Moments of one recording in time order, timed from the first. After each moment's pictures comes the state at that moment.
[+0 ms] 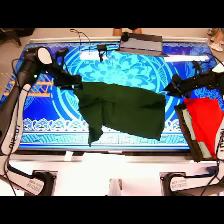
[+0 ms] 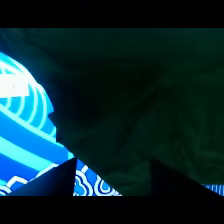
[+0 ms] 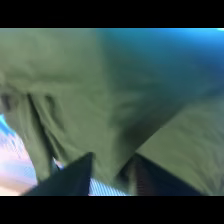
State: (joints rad) left arm -0.23 -1.73 1.86 1.32 -1.50 -1.69; right arm -0.27 -1.61 1.56 -0.94 1.47 1.53
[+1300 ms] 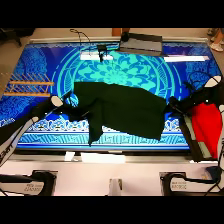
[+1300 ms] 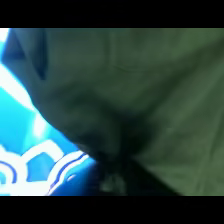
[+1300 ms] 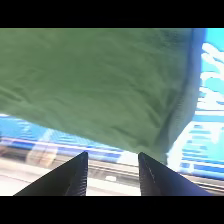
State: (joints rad) left arm -0.24 -1.54 0.99 0.96 -0.83 -1.75; right arm -0.27 -1.50 1.28 -1.14 1.55 1.50
